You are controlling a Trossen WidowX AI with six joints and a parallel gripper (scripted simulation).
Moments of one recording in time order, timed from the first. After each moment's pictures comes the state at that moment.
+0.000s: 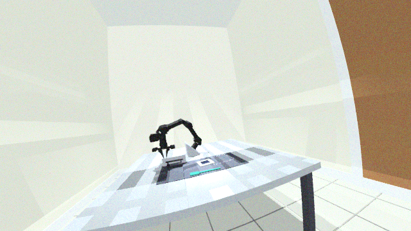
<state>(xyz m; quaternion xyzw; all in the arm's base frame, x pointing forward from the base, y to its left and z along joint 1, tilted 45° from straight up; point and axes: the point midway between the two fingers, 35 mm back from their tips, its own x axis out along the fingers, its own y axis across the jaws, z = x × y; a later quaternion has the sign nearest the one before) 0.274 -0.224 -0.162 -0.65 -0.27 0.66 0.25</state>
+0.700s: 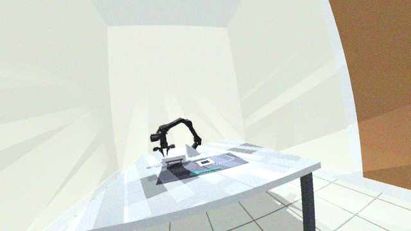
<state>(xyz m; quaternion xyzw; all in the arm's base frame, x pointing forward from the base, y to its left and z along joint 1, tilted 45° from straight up) 0.233 -0.225 -0.164 -0.65 -0.27 0.66 0.25</state>
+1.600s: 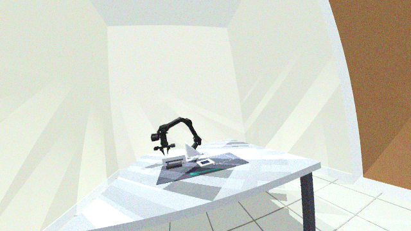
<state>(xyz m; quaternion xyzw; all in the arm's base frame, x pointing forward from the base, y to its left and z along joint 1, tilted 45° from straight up) 0.210 -0.225 -0.161 -0.64 -0.27 0.67 0.26</state>
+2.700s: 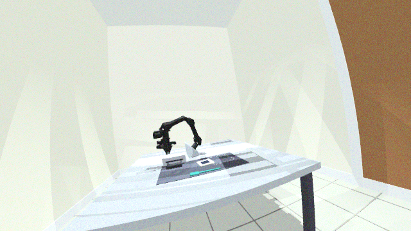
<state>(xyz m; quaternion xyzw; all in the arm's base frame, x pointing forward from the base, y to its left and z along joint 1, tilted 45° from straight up) 0.240 -0.222 -0.132 -0.69 -0.51 0.50 -0.03</state>
